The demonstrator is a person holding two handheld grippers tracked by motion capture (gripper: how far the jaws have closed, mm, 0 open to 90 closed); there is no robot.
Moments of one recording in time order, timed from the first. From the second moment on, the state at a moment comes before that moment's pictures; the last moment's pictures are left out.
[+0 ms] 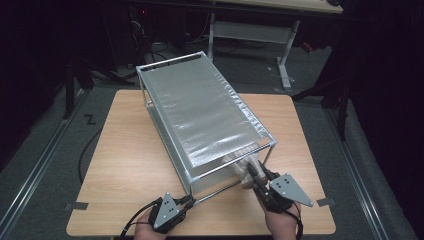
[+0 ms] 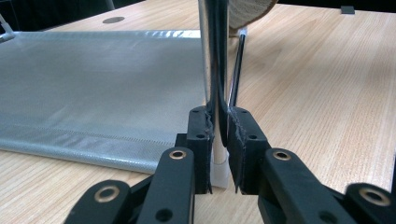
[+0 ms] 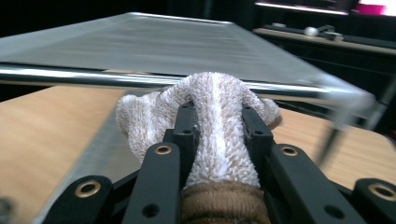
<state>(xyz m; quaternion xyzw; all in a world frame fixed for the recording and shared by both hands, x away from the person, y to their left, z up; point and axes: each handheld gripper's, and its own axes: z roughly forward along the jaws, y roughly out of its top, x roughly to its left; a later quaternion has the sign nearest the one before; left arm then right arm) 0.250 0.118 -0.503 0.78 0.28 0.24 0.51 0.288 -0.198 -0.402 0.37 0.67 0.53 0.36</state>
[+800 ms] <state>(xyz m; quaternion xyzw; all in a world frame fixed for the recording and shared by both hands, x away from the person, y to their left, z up) 0.249 0.120 -0.503 0.78 0.28 0.24 0.51 0.315 -0.233 -0.418 0.43 0.66 0.47 0.40</state>
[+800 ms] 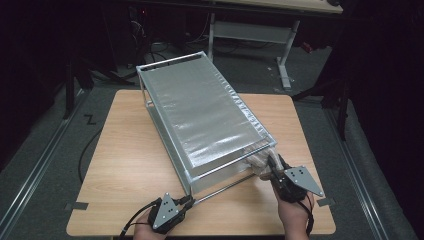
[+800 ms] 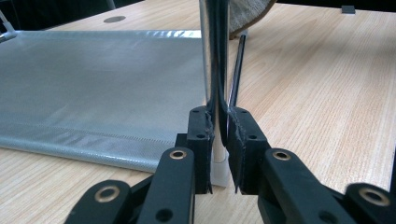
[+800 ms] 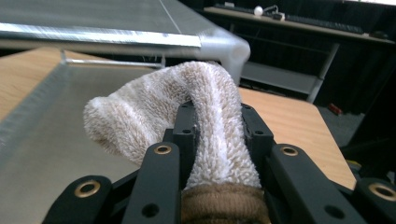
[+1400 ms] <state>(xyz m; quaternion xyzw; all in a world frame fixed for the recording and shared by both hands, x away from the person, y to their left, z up) 0.250 0.120 -0.503 0.78 0.28 0.24 0.51 0.334 -0.232 -0.469 0.46 0.72 0.40 0.34</state>
